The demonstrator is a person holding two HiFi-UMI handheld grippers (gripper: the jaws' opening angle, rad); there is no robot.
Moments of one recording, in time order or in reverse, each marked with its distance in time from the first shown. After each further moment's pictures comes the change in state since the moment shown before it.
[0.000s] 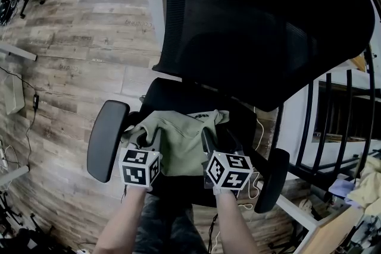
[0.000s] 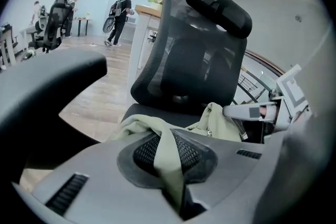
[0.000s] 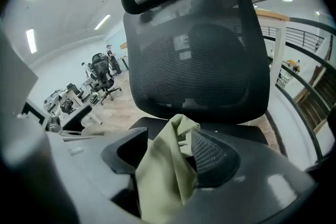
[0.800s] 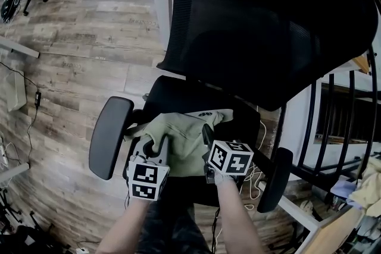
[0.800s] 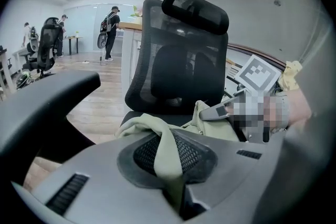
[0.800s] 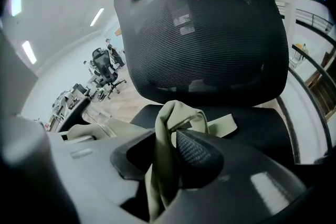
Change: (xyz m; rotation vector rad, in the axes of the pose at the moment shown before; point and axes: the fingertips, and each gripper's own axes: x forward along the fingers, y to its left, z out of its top) left arm -0.023 -0.020 -0.006 0.158 -0.102 0.005; right arm 0.032 0.009 -0.026 0.055 0.153 0.086
